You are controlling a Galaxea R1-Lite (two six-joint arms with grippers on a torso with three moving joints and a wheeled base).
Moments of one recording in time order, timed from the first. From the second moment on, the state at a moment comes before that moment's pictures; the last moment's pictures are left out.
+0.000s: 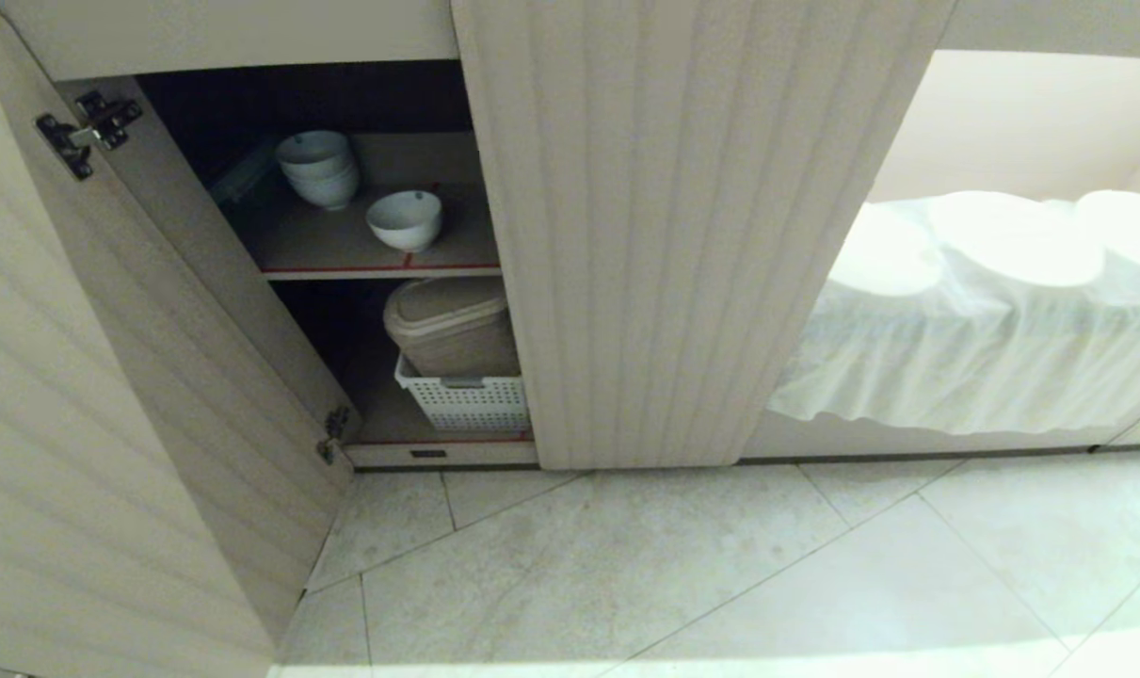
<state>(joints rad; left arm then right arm) 0.00 0.00 0.00 0.00 0.00 0.04 0.00 0.00 0.00 0.00 0.05 -0.06</state>
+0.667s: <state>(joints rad) 0.00 0.00 0.00 0.00 0.00 0.04 0.00 0.00 0.00 0.00 0.05 -0.06</state>
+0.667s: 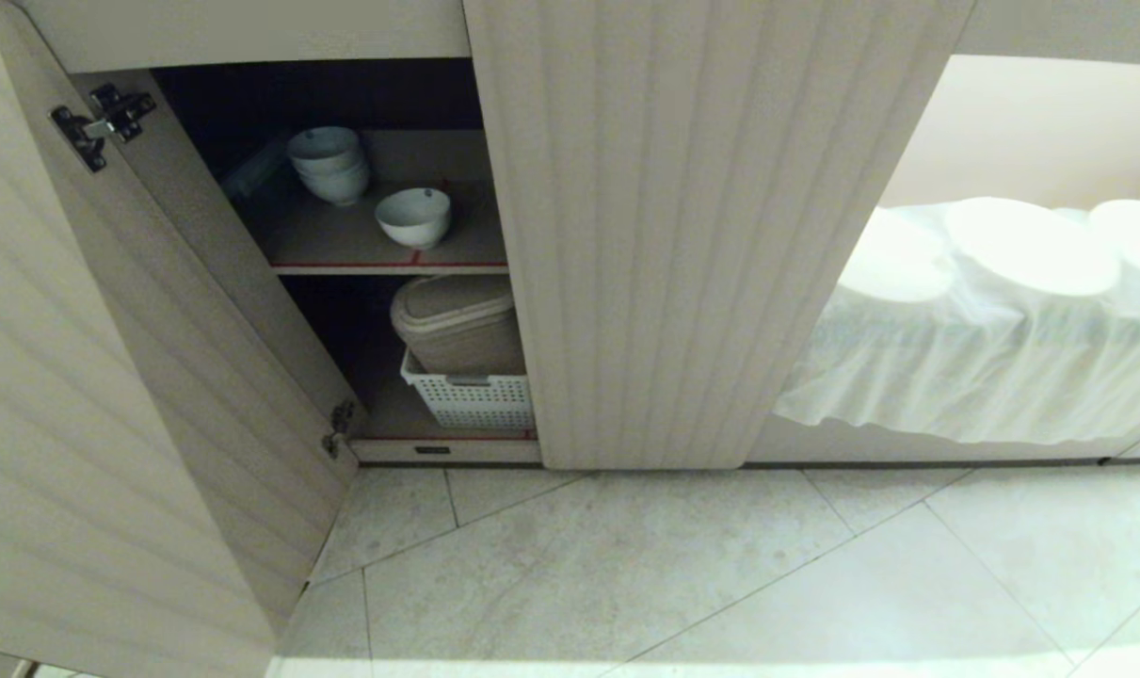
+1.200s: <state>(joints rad) 0.00 0.00 0.00 0.00 0.00 0.04 0.00 0.00 0.00 0.00 0.05 -0.06</state>
